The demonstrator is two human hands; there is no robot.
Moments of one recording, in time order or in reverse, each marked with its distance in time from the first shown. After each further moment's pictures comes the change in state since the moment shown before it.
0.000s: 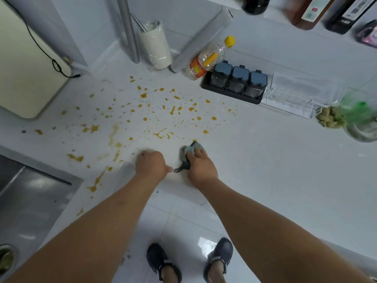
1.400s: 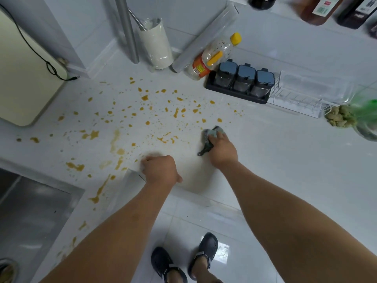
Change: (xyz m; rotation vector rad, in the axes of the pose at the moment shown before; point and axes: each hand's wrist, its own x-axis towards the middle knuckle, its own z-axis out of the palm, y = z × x) left_hand 0.017 0.012 0.005 0.171 0.013 0.040; right_hand 0.063 0.040 -0.037 0.056 0.103 0.181
